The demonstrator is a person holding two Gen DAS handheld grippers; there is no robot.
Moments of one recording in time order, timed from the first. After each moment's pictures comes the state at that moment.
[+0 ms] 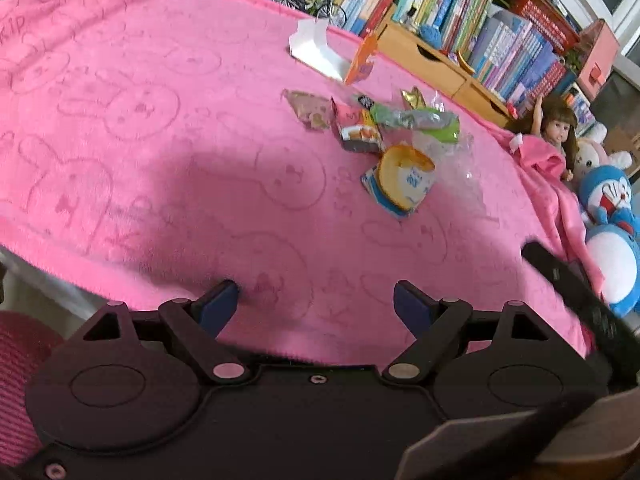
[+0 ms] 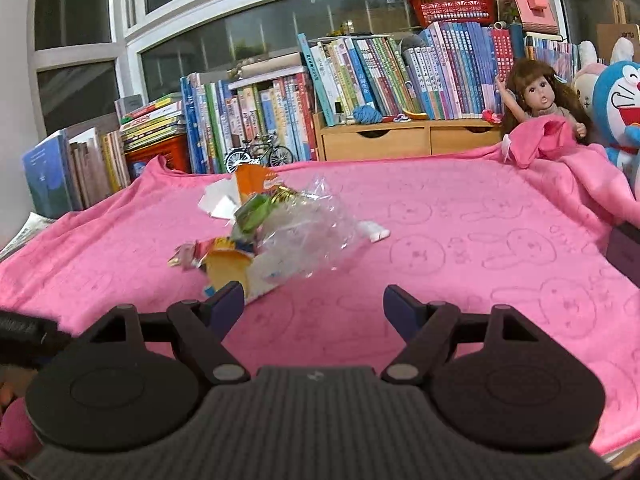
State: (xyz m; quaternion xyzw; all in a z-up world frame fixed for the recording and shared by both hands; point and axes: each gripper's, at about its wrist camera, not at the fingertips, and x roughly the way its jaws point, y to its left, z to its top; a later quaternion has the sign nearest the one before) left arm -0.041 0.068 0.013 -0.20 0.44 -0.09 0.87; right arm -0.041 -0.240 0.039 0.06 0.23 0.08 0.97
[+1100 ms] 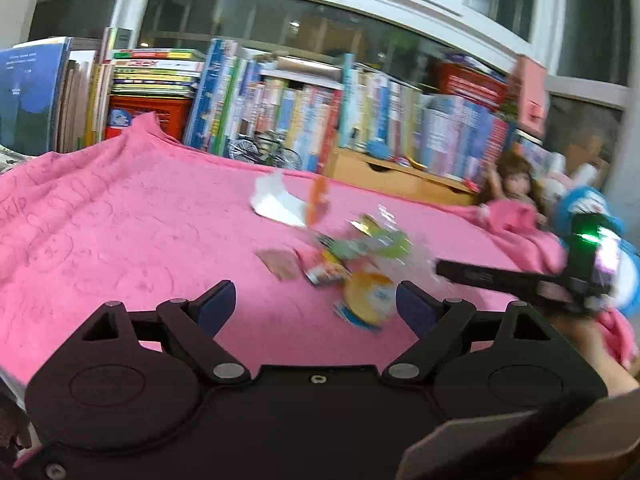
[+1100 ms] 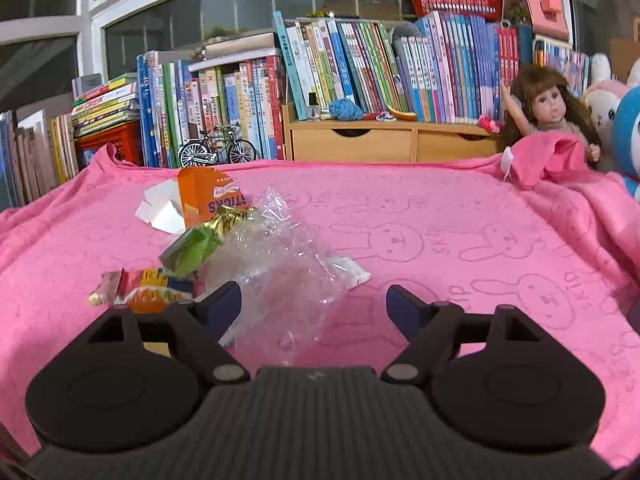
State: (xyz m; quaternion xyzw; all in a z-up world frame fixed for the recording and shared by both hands) left arm -0.076 0.052 0.075 -0.11 0.22 -0.09 0.97; right arm 0.060 -0.233 0.030 0.04 0.25 0.04 0.97
